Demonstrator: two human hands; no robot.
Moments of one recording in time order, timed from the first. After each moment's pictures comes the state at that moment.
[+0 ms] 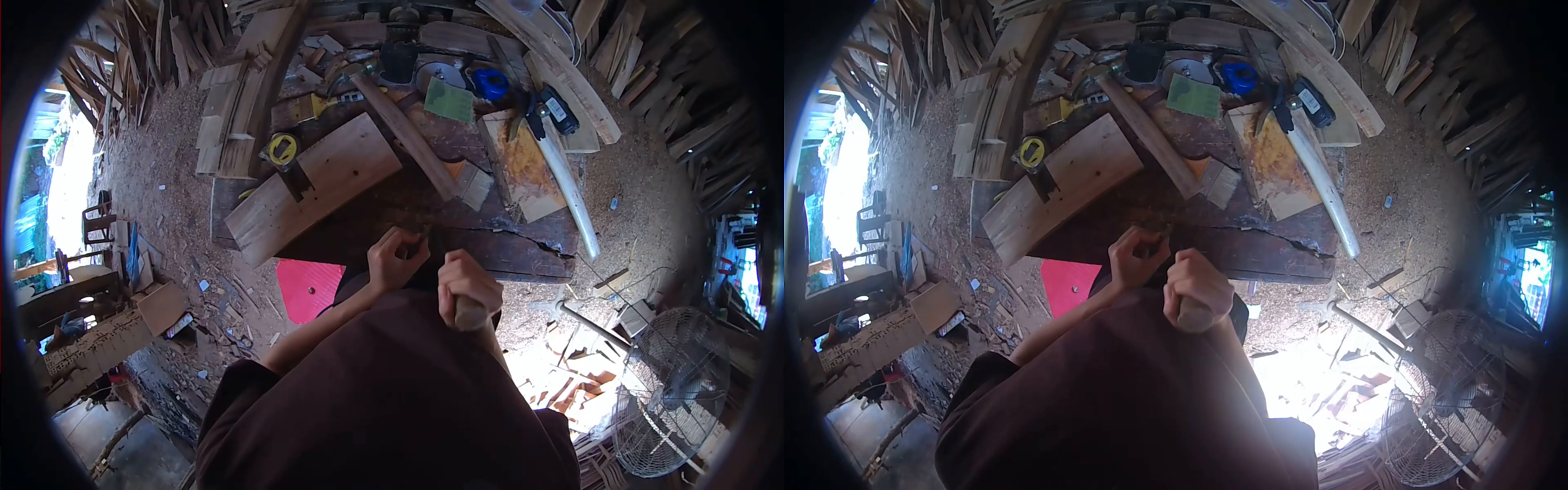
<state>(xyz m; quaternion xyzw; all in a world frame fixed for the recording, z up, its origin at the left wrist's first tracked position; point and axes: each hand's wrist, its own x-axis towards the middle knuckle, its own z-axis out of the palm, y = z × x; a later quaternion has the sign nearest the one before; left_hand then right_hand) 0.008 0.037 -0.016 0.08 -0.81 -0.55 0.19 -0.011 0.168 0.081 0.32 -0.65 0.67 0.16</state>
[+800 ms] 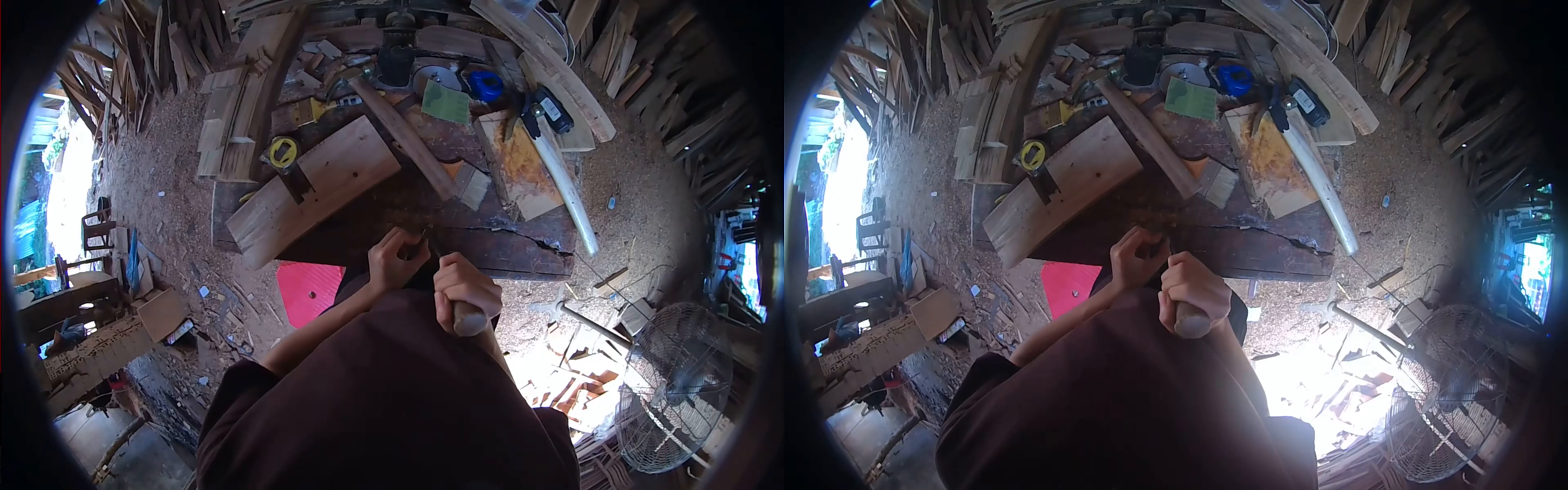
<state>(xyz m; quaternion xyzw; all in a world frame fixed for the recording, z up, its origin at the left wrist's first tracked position) 0.009 0.034 -0.013 0.05 -0.82 -0.54 0.17 -0.004 0.166 0.102 0.34 -0.64 0.67 0.14</state>
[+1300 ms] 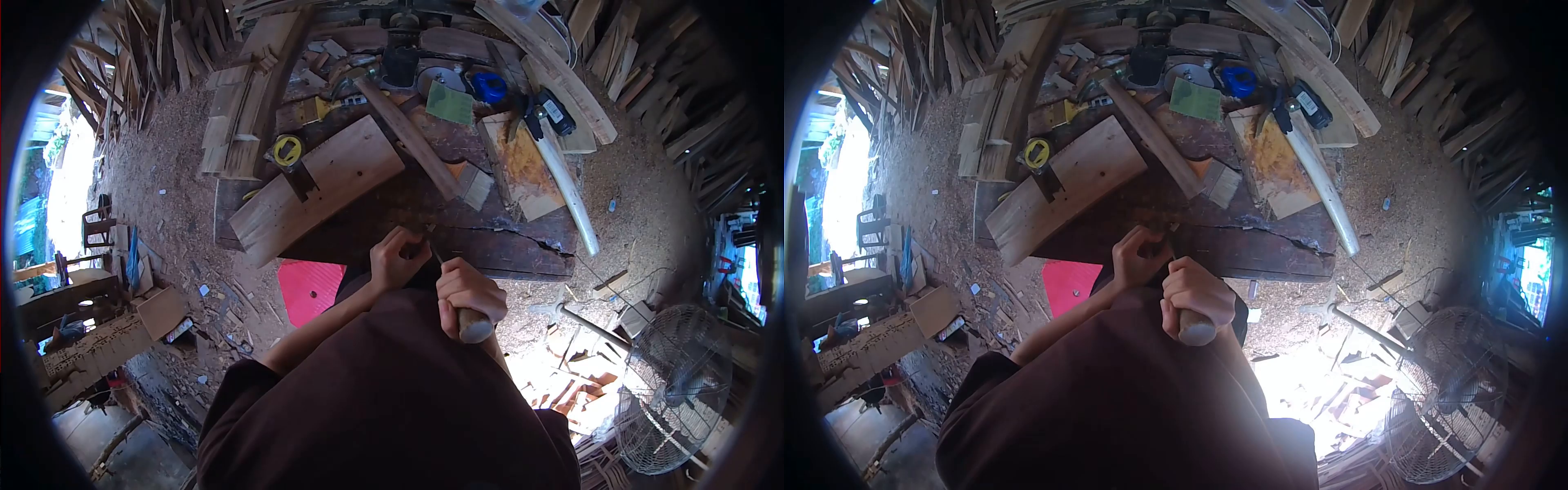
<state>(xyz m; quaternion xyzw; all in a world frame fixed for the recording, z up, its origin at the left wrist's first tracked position) 0.009 0.030 -0.014 0.04 -0.82 -0.53 0.19 -0.003 0.162 0.100 0.35 -0.63 0.68 0.14</state>
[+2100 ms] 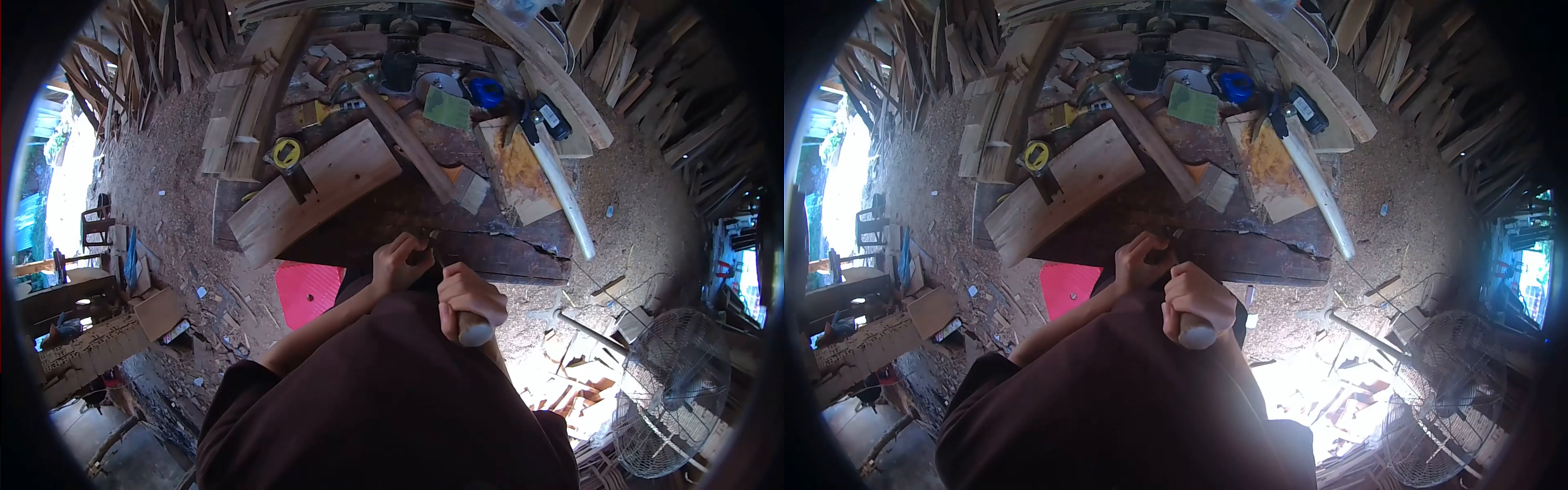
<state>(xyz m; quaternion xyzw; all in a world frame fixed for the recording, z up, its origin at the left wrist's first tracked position) 0.007 0.036 -0.016 -0.04 -0.84 -0.48 0.23 0.000 0.170 0.097 0.35 -0.63 0.67 0.14</state>
